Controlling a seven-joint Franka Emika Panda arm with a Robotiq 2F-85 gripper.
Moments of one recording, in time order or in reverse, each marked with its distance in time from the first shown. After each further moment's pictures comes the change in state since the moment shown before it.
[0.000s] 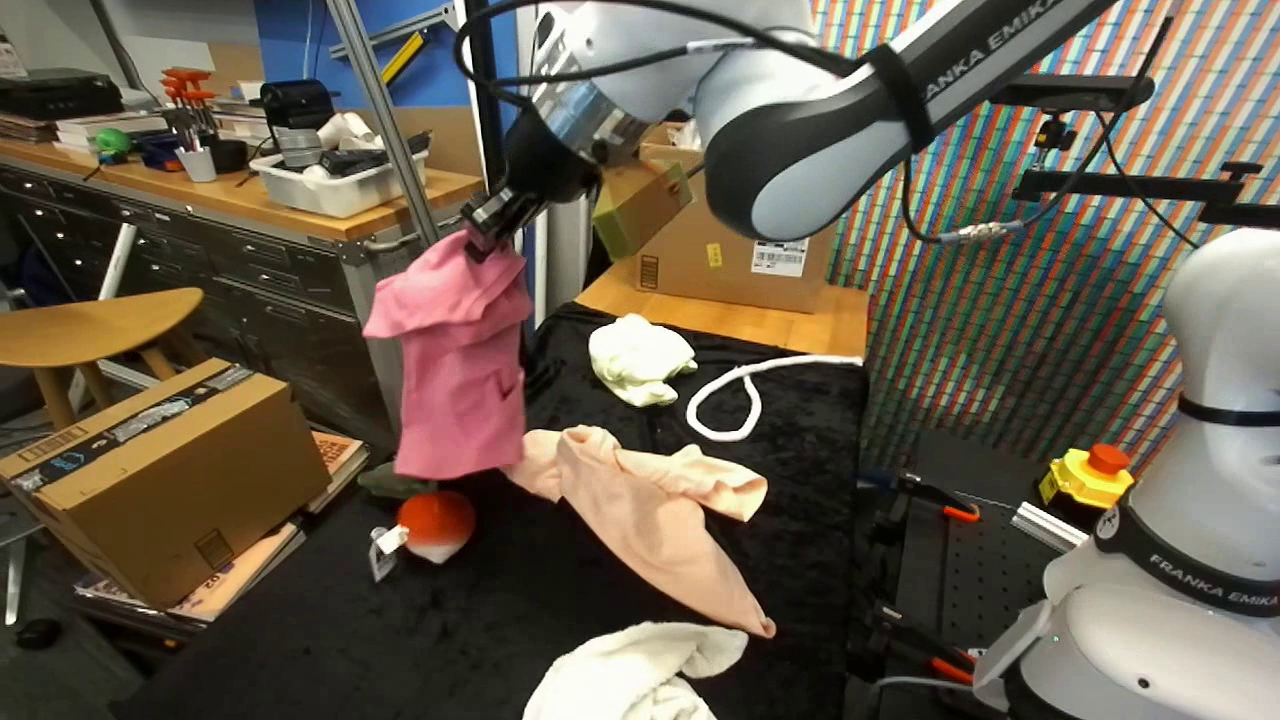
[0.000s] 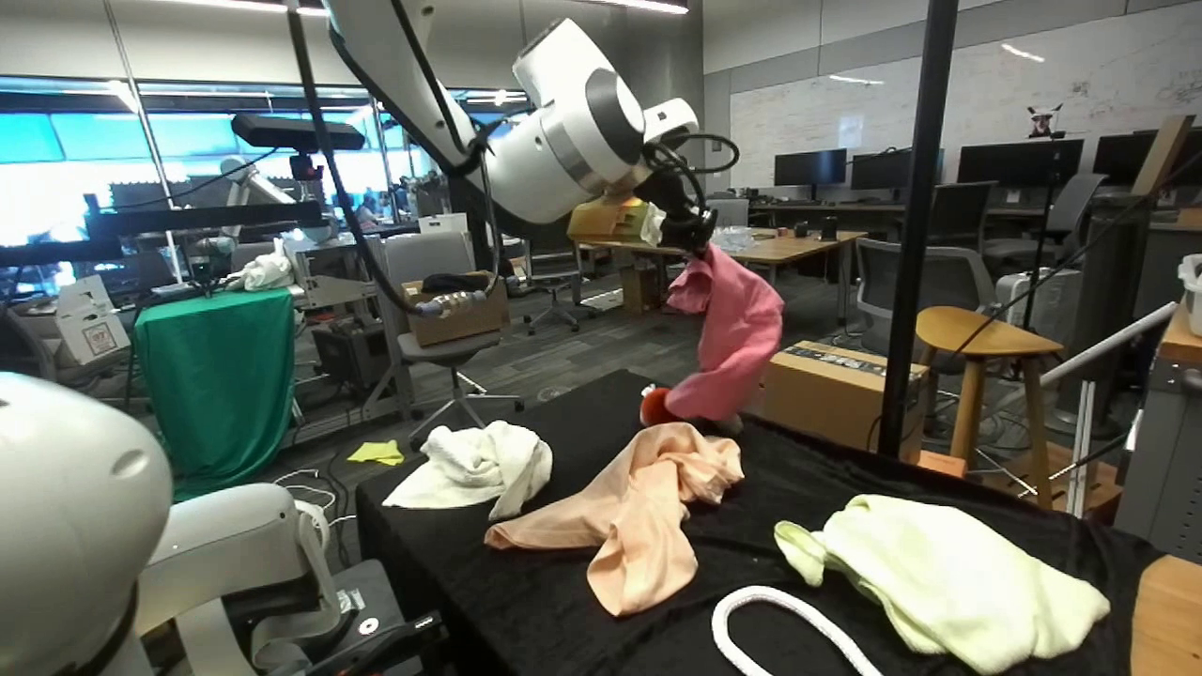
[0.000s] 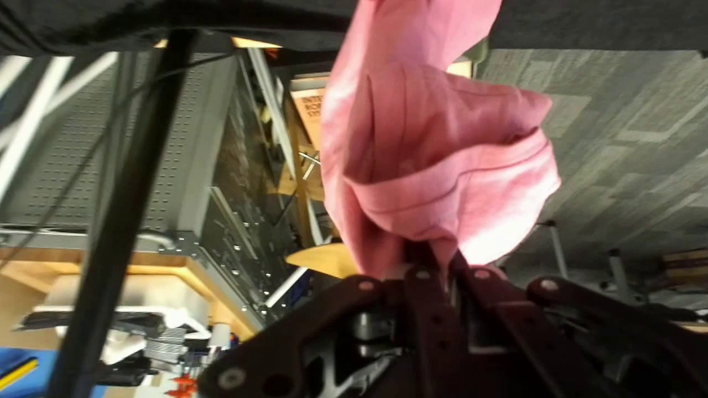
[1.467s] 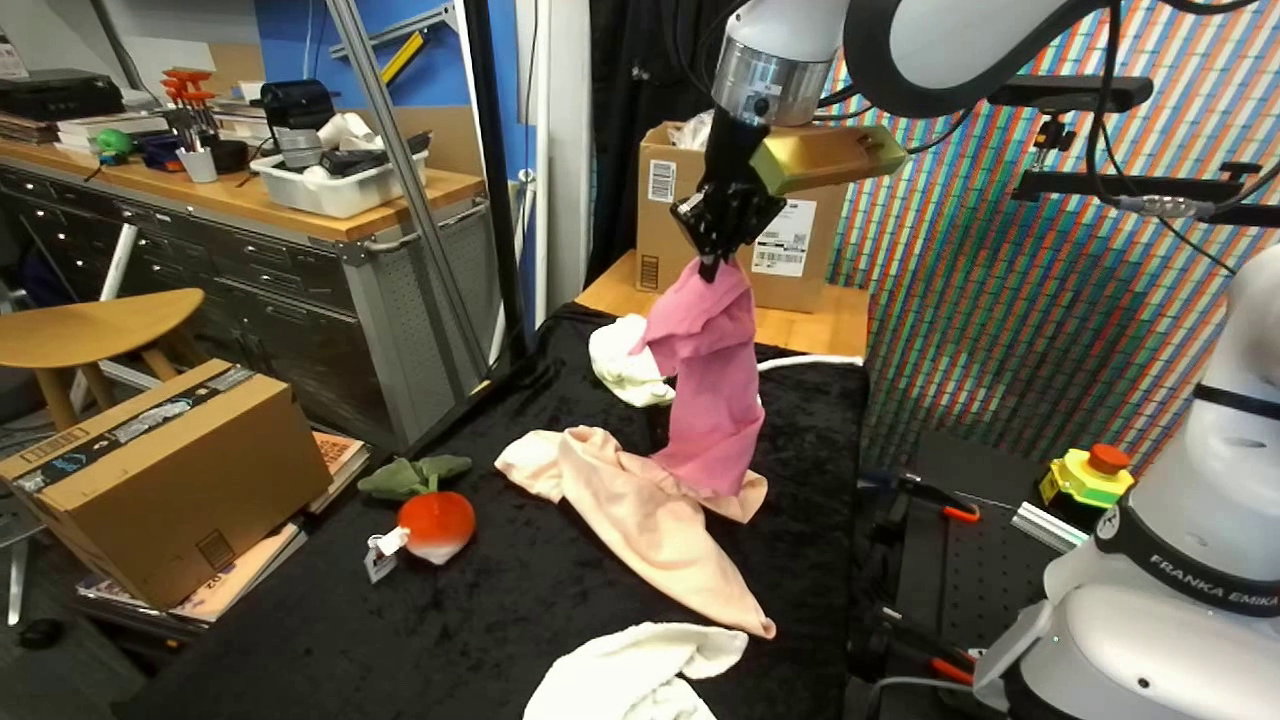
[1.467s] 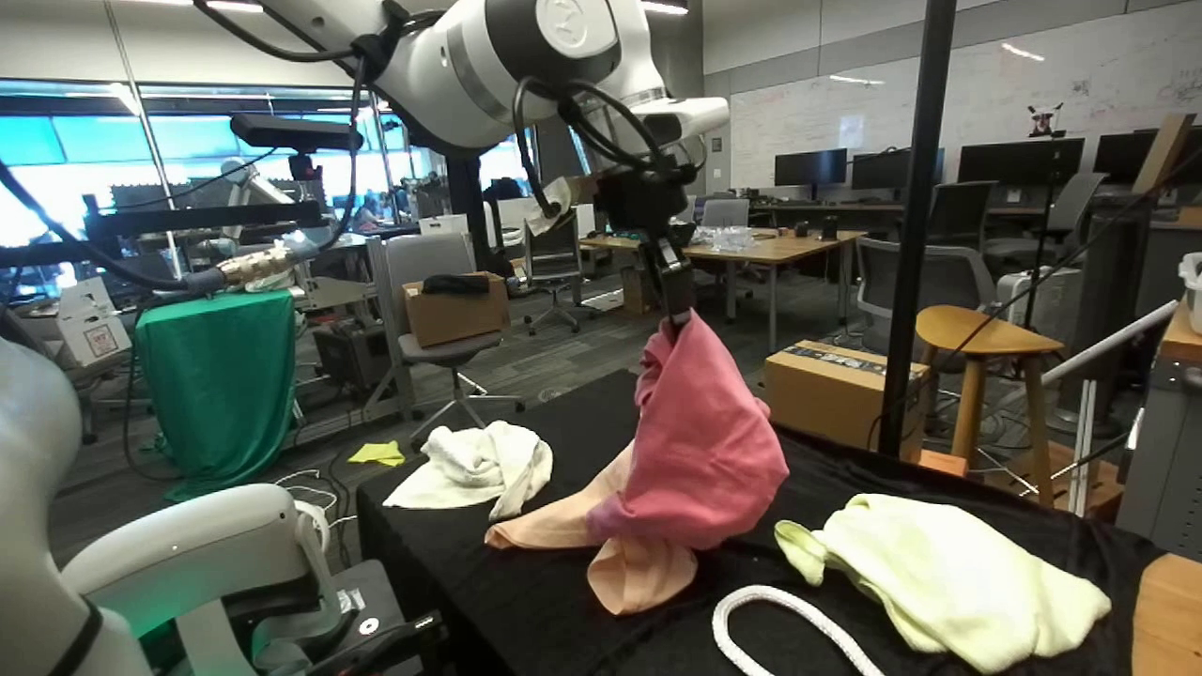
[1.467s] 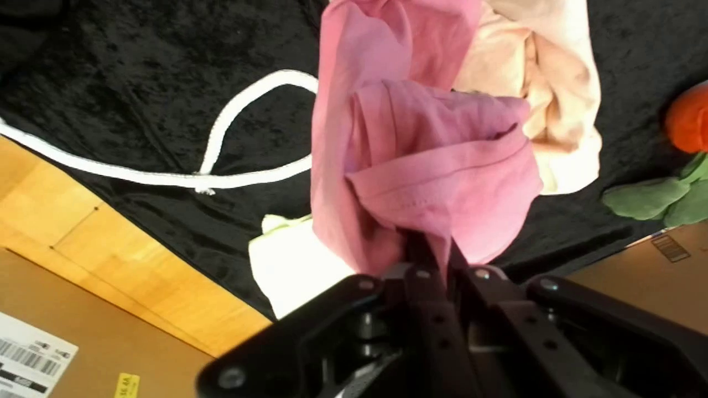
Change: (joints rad) arm -0.663 -0.374 0.541 -0.254 0.430 -0.638 0.045
